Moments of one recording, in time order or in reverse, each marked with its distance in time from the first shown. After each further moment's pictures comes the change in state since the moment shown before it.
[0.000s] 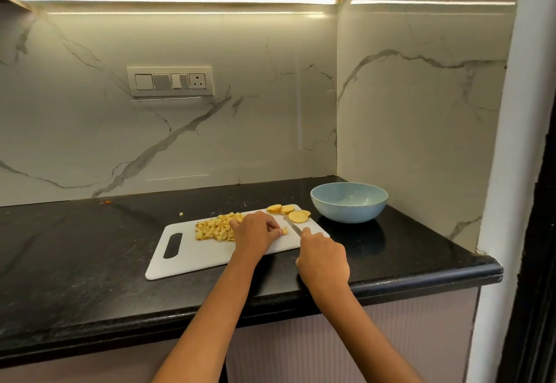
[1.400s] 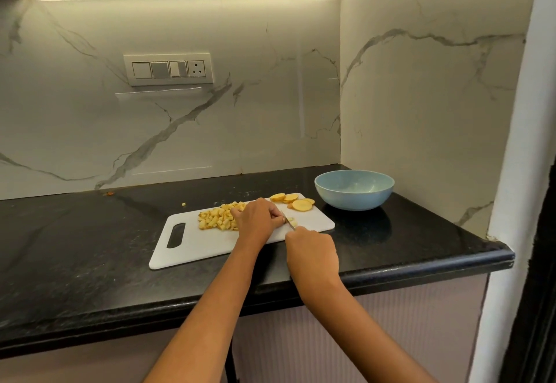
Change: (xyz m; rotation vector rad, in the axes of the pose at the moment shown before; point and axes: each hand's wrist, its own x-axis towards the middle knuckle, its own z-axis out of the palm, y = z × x) left_hand 0.004 -0.002 0.001 -0.045 0.005 -0.013; right_hand -0.004 -0.021 0.005 -0.110 -0.025 -0.162
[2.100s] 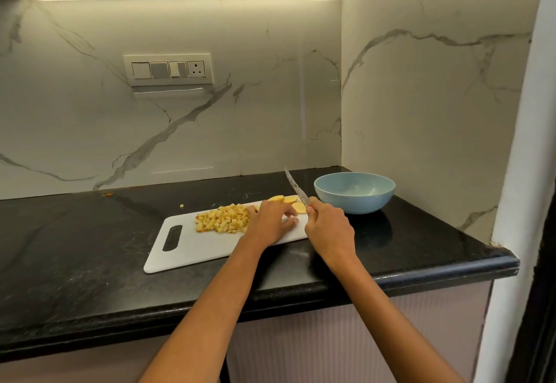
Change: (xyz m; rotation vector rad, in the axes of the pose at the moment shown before) left_hand 0.009 0.009 0.010 0.095 -0.168 0.212; right_hand 0.044 0.049 0.020 0.529 0.293 0.235
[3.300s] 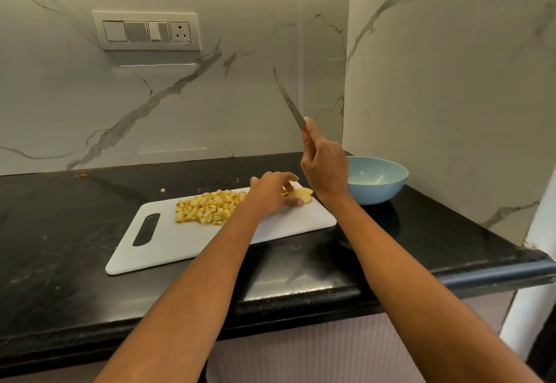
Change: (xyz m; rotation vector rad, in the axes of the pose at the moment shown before) left_hand 0.063 -0.007 0.011 -0.058 -0.095 0.023; right_hand 0.111 0.012 0.033 0.151 0.475 -0.393
